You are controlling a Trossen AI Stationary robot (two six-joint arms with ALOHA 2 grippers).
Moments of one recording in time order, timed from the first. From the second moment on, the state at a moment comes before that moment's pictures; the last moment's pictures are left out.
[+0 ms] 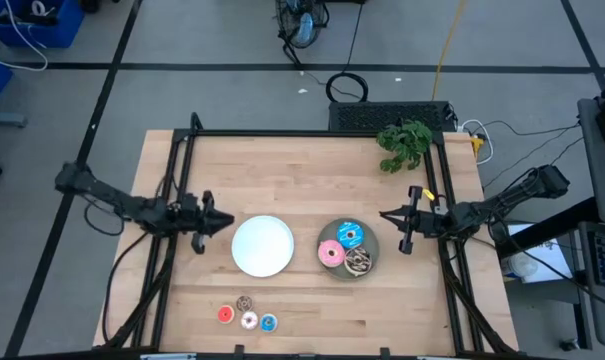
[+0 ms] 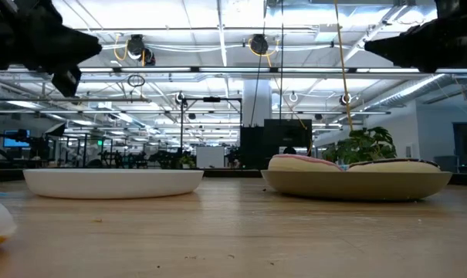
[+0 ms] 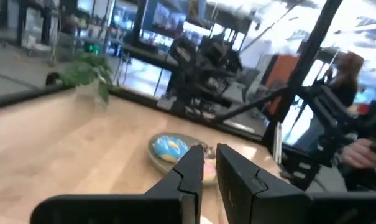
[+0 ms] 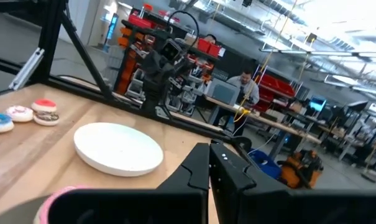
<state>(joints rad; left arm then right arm) -0.41 0.37 0.03 0.41 -0.43 -0.32 0.39 0.44 0.02 0.55 0.52 -0.43</state>
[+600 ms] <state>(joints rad) -0.85 1.31 1.10 -0.68 -0.64 -0.87 0.39 0.43 0.02 0.70 0.52 -0.15</state>
